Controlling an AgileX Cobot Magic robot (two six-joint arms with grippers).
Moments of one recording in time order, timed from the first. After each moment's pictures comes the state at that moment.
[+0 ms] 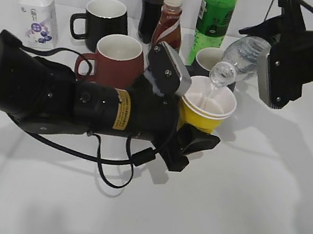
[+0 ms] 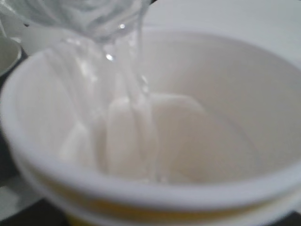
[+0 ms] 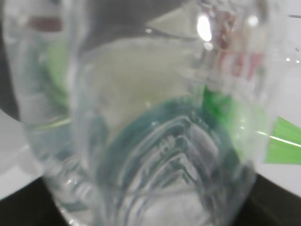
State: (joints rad) left arm -0.74 1.94 -0.92 0.76 -0.65 -0.41; right arm 0.20 1.72 -0.99 -1.36 -0.53 -0.54
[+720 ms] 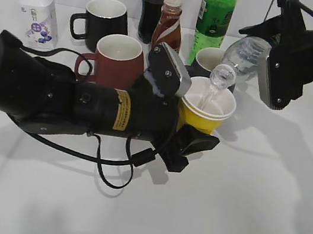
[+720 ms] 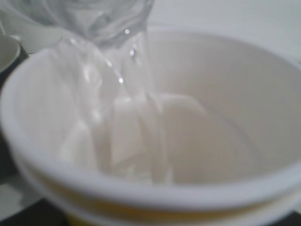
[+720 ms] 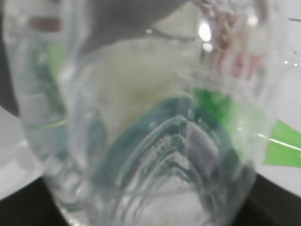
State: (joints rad) left arm -0.74 1.94 -0.92 0.77 -0.65 -0.41; right arm 0.20 1.72 -0.99 -1.35 -0.52 -0.59
